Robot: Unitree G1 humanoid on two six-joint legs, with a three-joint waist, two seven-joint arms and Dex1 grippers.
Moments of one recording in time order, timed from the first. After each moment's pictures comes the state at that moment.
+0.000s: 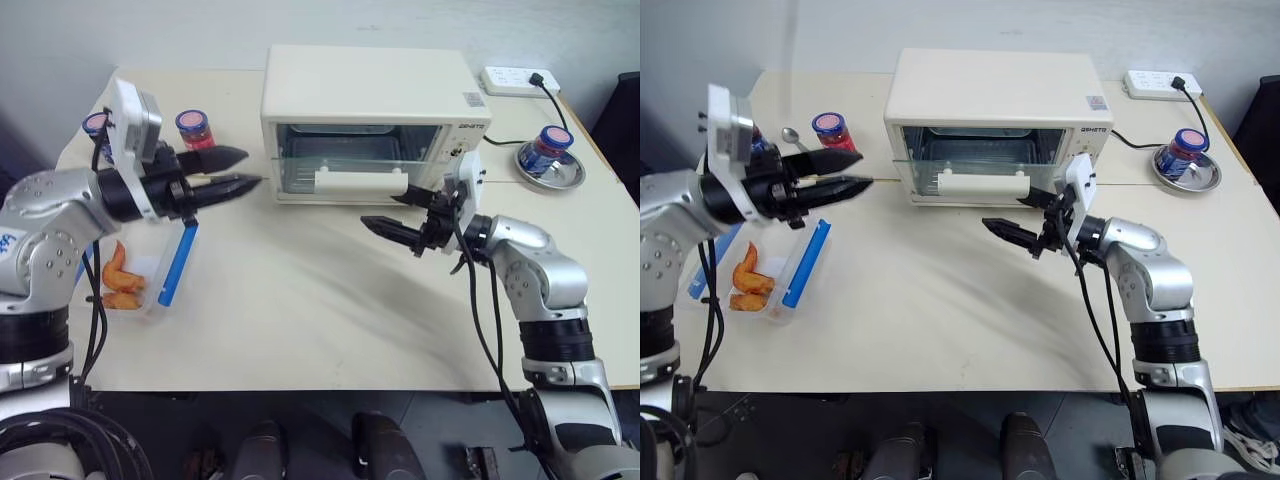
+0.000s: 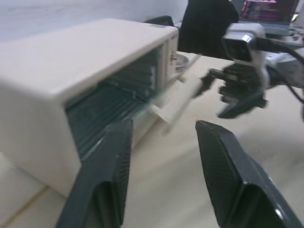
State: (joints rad) left arm -0.78 0.83 0.13 -0.03 -0.64 0.61 -0.89; right arm -0.61 -0.47 -0.06 0.02 0.52 0.50 0.95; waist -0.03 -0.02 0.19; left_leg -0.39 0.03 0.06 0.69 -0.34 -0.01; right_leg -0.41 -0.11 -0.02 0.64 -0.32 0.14
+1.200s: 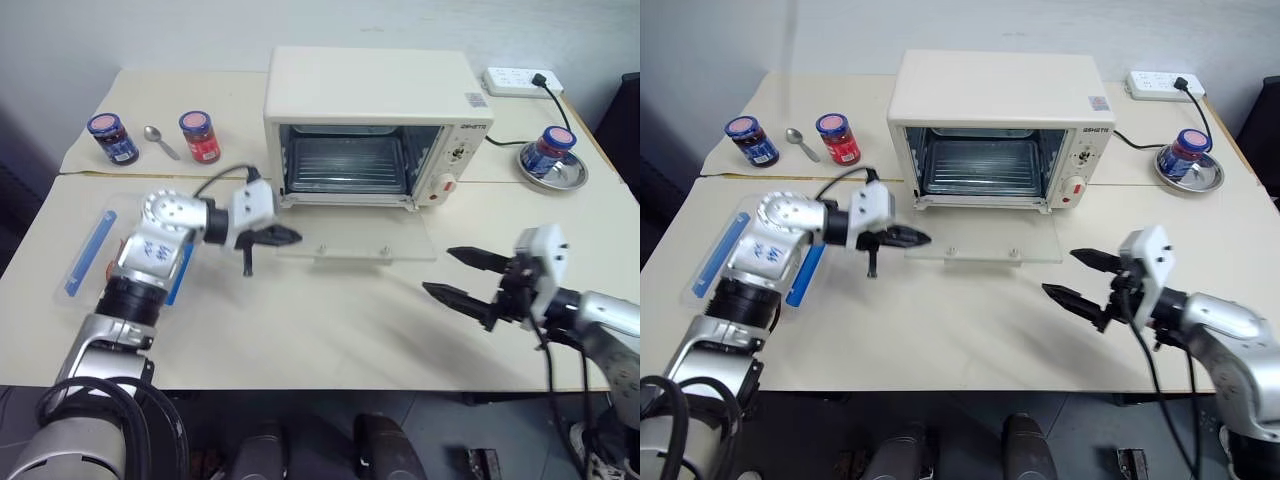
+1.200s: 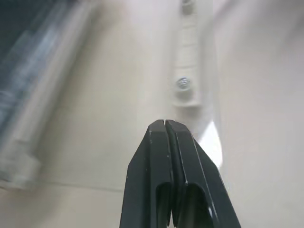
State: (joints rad) left arm -0.79 0.55 -0.24 0.34 -0.09 0.12 -1.12; right arm -0.06 -0.79 -0.44 -0.54 0.83 0.76 0.85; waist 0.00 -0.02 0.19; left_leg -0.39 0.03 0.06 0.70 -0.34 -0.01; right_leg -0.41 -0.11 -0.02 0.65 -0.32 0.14
